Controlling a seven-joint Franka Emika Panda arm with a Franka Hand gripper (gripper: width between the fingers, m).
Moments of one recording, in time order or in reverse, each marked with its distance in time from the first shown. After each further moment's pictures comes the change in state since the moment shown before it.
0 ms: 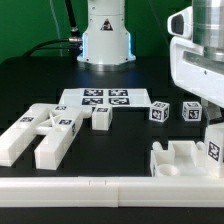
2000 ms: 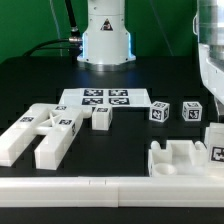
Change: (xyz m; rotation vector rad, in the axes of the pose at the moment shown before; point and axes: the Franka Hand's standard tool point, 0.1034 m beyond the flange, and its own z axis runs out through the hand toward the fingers) arm -0.008 -0.006 0.001 0.067 -0.002 0.307
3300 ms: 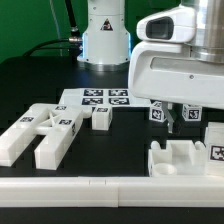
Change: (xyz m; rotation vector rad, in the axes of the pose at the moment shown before) arm 0.032 0.008 -0.003 -0.138 0.036 -1.236
